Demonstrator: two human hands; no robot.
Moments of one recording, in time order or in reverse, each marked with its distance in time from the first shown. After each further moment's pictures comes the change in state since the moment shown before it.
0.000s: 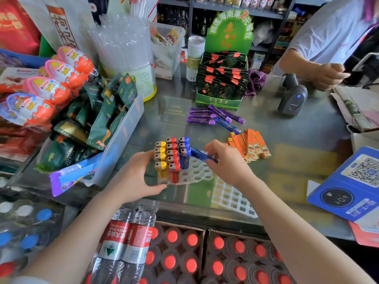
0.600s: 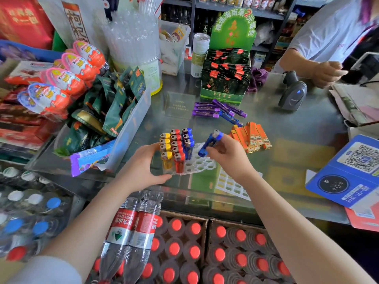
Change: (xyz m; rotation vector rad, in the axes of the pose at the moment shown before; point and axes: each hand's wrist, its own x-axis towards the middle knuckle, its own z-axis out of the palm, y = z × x) left_hand -0.012 -0.002 0.002 -0.027 0.023 -0.029; right_hand -0.022 -0.022 0.004 0.507 0.107 0.085
